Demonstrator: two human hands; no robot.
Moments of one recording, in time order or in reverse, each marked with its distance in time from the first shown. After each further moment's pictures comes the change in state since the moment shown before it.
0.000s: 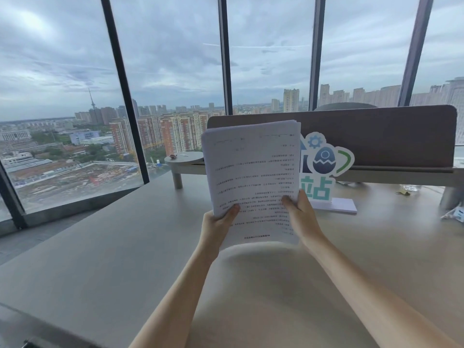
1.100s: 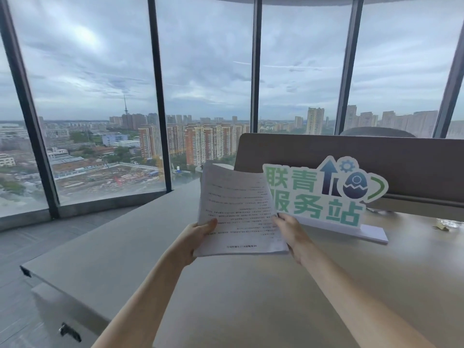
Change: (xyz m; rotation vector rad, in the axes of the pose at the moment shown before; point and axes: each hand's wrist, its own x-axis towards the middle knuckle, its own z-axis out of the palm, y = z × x) left_hand 0.009 0.040 -0.120 0.034 -0.009 -0.324; right_hand 0.002 -0.027 0.078 0.002 -0.270 0.283
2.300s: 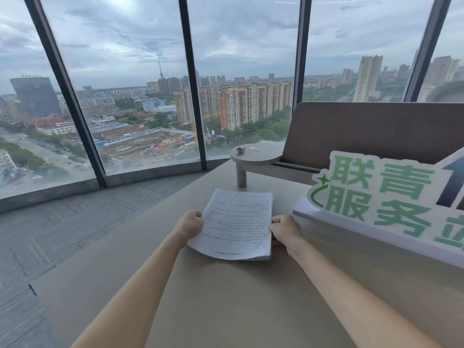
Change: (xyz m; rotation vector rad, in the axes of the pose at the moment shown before) left_hand 0.174 0.010 -0.148 0.793 0.387 -0.143; right_hand 0.200 0.057 0.144 -0.284 -0.054 0.171
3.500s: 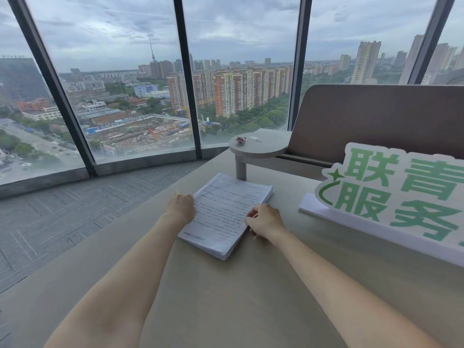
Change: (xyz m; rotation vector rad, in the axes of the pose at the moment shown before) left_hand 0.070 0.007 -0.005 0.777 0.186 0.168; right_hand 0.028 -0.031 0.043 -0.362 -0.049 -0.169
